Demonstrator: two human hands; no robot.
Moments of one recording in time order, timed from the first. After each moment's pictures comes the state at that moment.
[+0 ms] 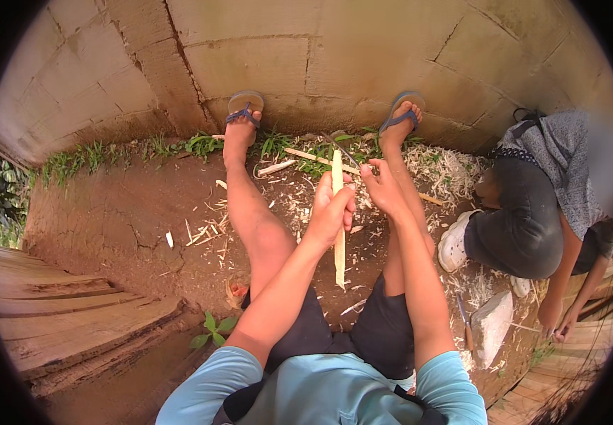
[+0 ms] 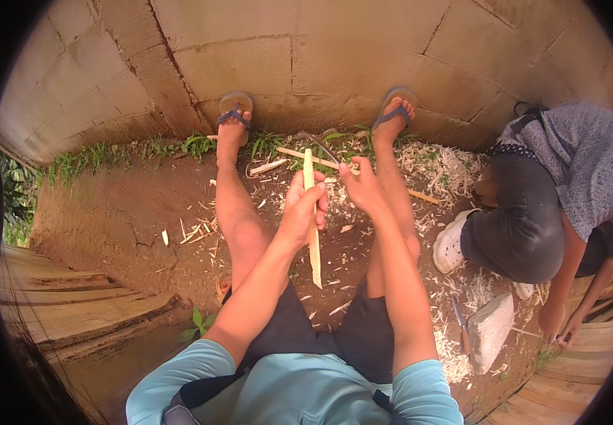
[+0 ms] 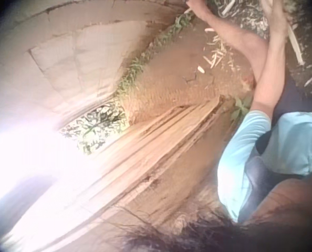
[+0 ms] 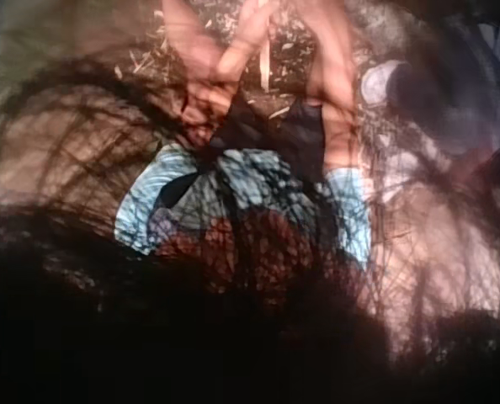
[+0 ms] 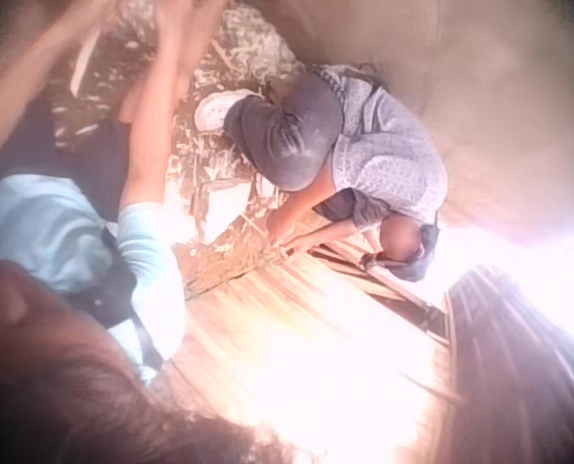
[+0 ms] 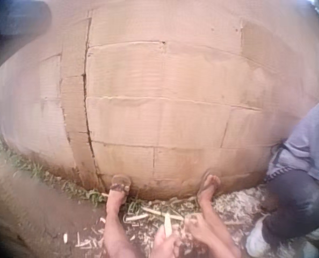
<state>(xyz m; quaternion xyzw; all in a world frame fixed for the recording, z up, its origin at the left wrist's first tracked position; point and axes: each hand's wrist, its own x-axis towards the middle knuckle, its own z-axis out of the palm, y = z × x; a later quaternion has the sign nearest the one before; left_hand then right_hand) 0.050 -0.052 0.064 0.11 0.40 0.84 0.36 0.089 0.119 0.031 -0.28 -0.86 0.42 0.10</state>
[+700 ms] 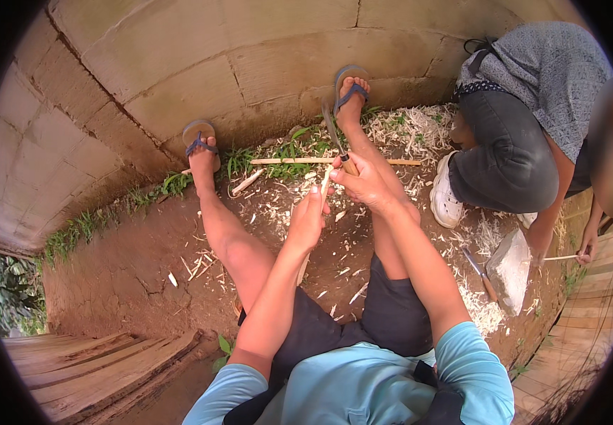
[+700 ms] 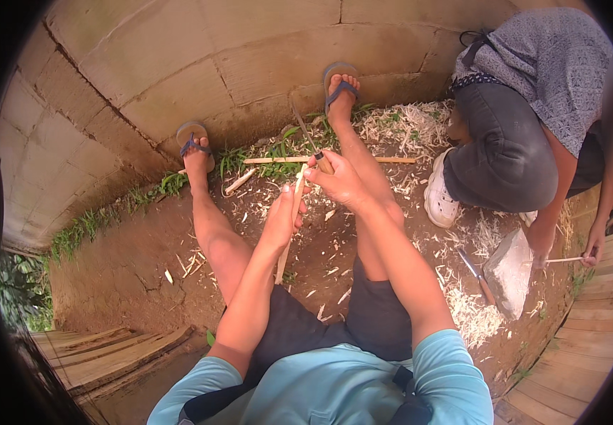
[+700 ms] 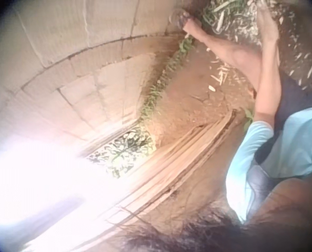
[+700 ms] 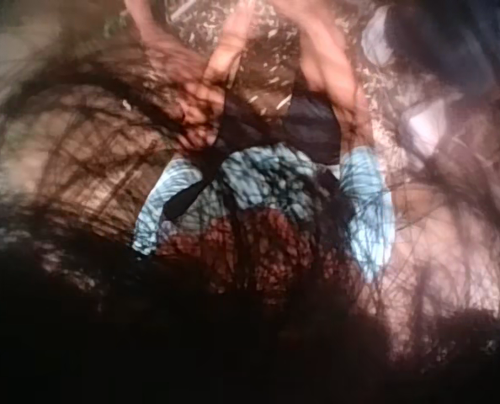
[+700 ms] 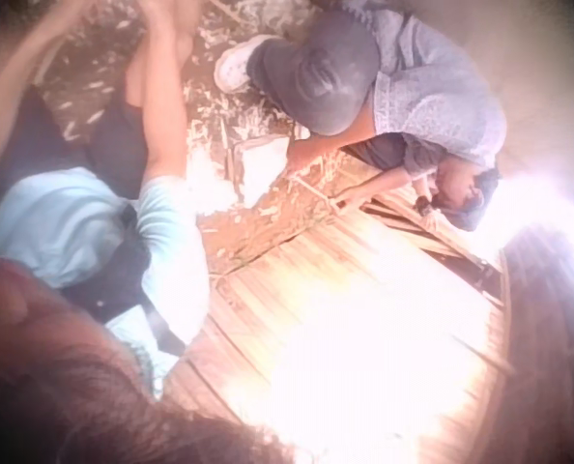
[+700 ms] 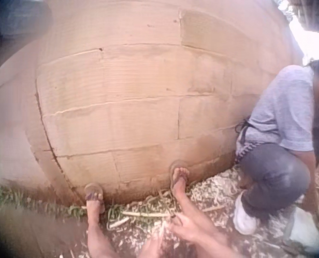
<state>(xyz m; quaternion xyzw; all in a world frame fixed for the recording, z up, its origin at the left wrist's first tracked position) 0.067 -0.047 0.045 0.23 0.64 0.62 0.40 0.136 0.105 0.077 -0.20 -0.64 0.73 0.12</state>
